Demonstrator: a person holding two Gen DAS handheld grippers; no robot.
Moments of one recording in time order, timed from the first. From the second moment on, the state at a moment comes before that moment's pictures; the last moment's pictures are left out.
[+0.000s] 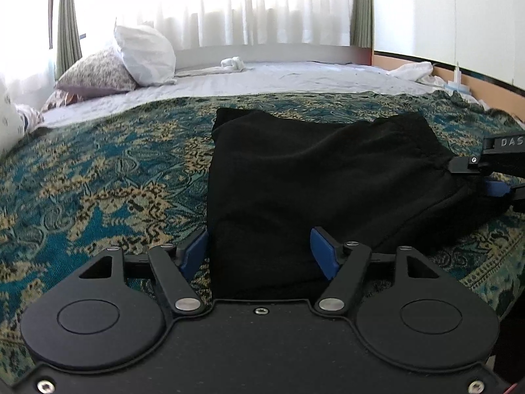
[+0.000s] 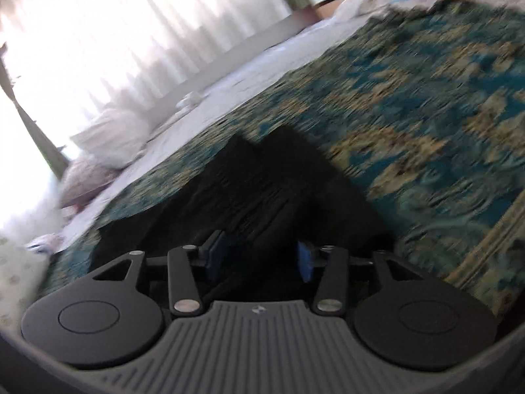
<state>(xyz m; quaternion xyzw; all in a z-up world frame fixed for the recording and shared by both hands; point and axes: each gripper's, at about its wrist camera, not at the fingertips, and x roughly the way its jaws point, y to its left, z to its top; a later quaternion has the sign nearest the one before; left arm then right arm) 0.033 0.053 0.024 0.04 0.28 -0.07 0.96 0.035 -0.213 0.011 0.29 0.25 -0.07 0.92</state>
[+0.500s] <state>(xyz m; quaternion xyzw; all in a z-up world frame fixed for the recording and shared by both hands) 0.037 0.059 0.023 0.00 0.30 -0.07 0.95 0.070 -0.233 0.008 0.33 0.27 0.00 0.91</state>
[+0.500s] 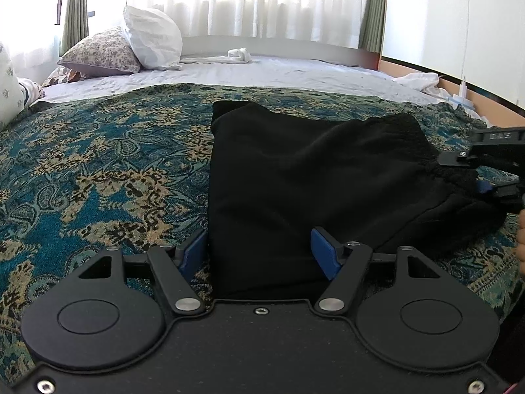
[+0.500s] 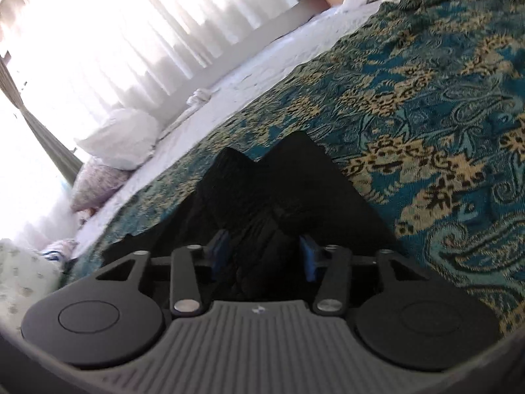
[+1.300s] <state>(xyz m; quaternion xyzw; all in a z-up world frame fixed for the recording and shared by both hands) 0.029 0.050 0.028 0.05 0.28 -0.07 0.95 0.059 -0.199 0.026 0.21 0.22 -0.09 0.95</state>
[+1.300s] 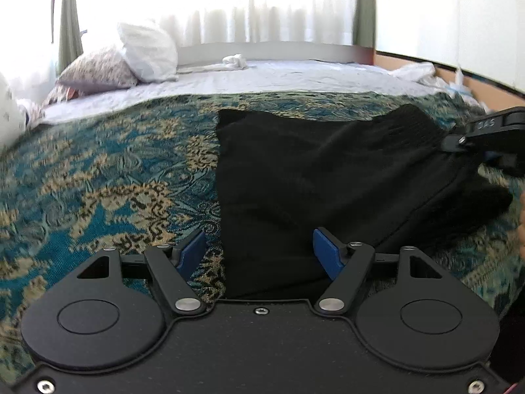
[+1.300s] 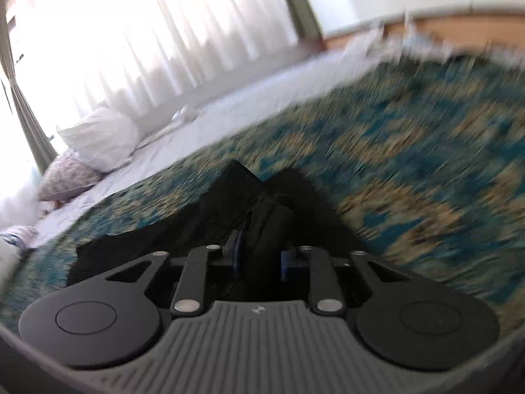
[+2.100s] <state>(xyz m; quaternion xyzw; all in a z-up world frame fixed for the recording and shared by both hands) 0.013 0.055 0.025 0.04 0.30 -0.09 0.95 0.033 -0.213 0.000 0.09 0.21 -0.15 0.96</state>
